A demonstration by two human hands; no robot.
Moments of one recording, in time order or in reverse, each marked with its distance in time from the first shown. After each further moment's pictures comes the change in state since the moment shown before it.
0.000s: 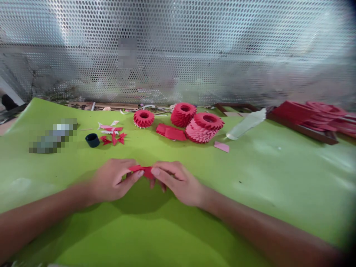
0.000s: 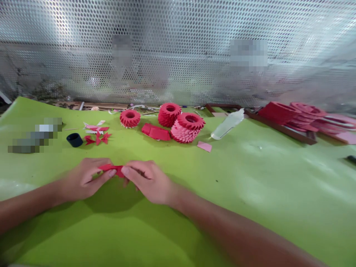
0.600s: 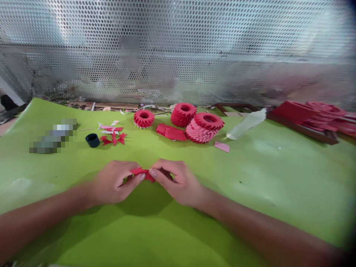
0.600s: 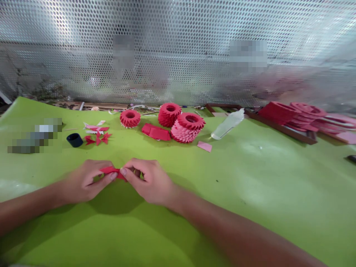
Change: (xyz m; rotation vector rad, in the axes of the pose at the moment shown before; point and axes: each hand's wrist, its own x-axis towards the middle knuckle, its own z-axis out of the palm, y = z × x) left_hand 0.001 0.004 0.001 -0.010 0.011 0.035; right_hand 0.001 -0.005 0.005 -0.263 0.169 -0.085
